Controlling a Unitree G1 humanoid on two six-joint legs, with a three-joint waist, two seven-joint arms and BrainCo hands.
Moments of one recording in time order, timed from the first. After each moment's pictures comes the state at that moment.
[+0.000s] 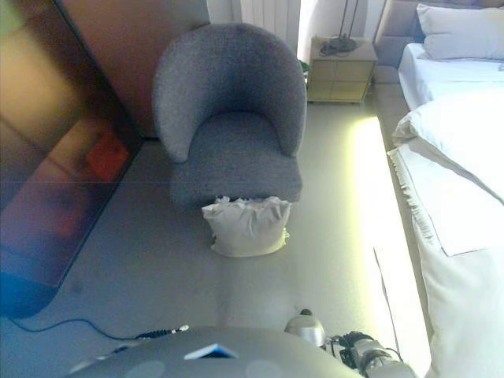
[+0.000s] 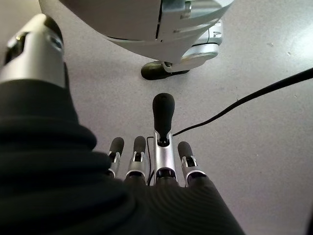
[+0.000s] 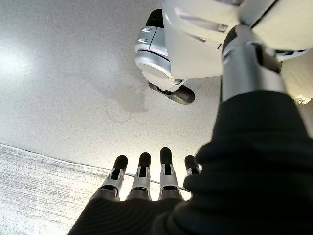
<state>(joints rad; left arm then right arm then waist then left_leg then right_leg) 0.05 0.20 -0.20 1.31 -0.19 0.21 0.15 0.08 -0.29 0.21 1.27 -0.01 0.23 -0.06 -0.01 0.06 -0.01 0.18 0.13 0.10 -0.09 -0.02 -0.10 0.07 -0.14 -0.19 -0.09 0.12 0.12</state>
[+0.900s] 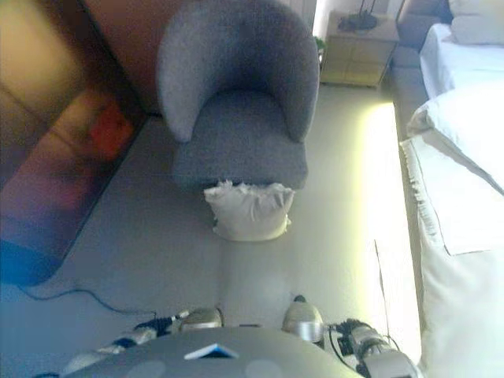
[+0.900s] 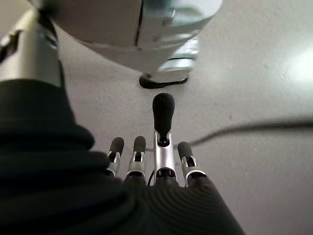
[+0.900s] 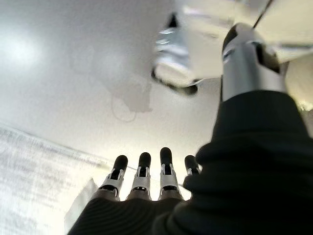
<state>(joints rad) -0.02 0.25 -0.10 1.34 -0.19 0.14 0.11 -0.05 -0.27 0.21 1.30 0.02 0.22 -0.04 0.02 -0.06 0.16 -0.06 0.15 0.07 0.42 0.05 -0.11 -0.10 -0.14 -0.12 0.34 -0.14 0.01</state>
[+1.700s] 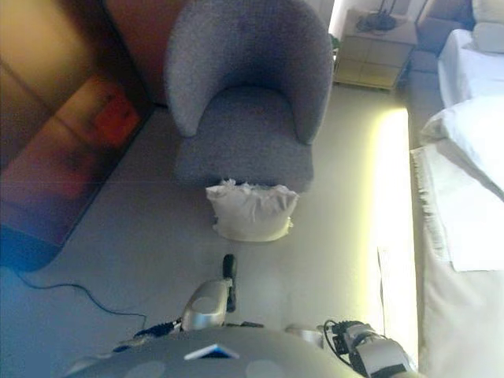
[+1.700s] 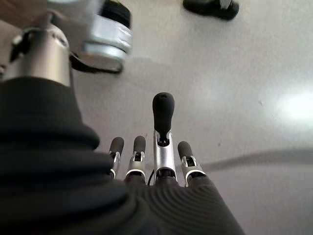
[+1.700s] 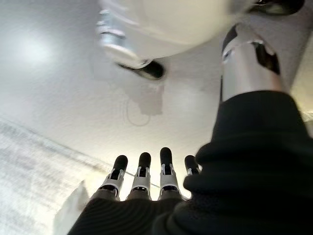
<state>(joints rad) 0.04 0.21 -0.09 1.35 -0.29 0.15 0.08 -0.06 -0.23 0.17 1.40 0.00 0.24 -0.04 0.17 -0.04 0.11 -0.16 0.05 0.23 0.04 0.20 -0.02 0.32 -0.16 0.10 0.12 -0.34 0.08</state>
